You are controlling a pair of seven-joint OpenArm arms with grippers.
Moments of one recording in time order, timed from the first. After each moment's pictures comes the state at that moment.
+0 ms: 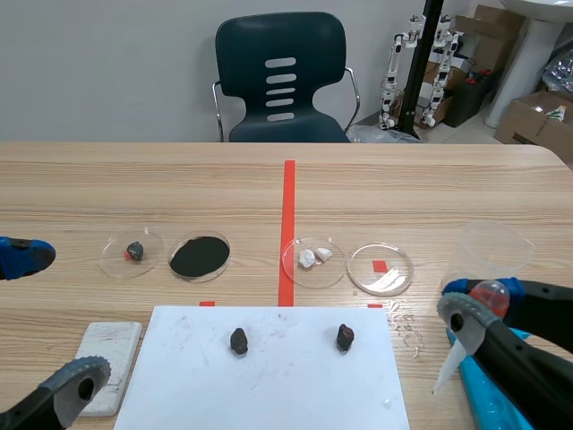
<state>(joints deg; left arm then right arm) 59.3 -38.3 -13.6 116.9 -13.8 -36.9 -30.2 -62.1 18.4 18.2 124.1 -9.6 42.9 40.6</state>
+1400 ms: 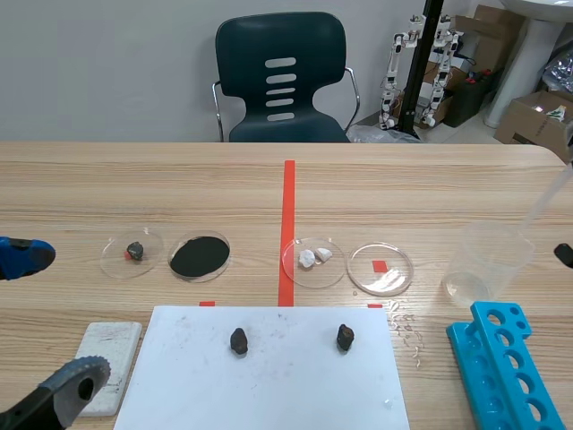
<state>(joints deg) 59.3 -38.3 -13.6 116.9 -13.8 -36.9 -30.2 -34.6 19.1 21.8 105.7 12.0 27.2 29.5</state>
